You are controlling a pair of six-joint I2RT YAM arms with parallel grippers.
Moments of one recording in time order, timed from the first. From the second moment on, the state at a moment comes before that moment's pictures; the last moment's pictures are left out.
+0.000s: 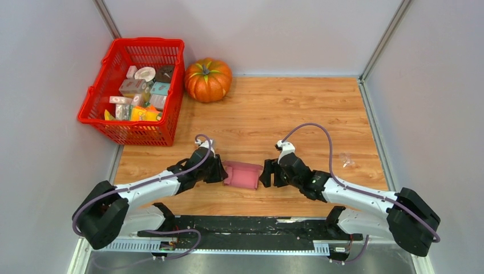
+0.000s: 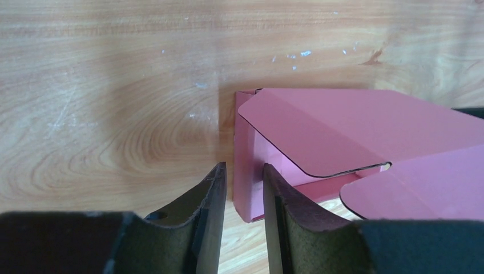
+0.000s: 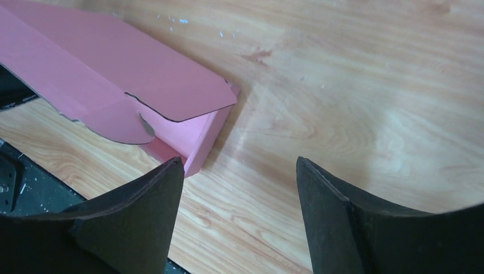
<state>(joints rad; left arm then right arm) -0.72 1.15 0.43 -0.08 -0.01 -0.76 0.90 1.09 0.46 -0.07 0.13 0.62</state>
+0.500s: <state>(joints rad) -0.89 1.34 0.60 -0.23 -0.32 -0.77 0.90 1.23 0.44 0.11 0.02 0.72</state>
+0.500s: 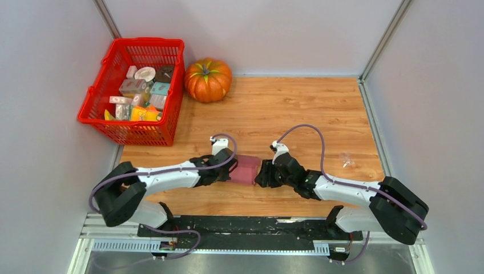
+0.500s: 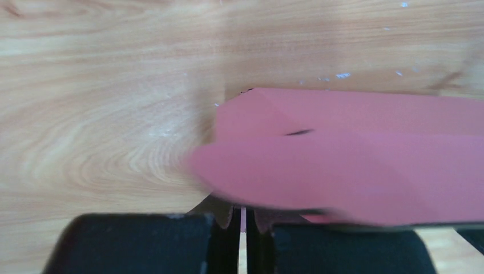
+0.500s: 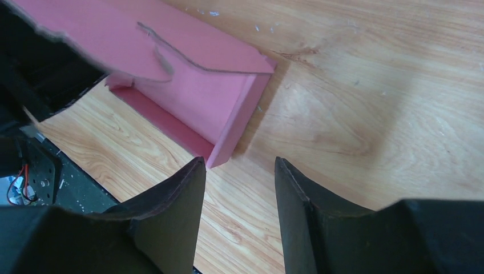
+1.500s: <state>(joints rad) -1.07 1.05 0.66 -0.47 -0.47 -0.68 0.82 0.94 0.42 -0.14 0.11 0.68</state>
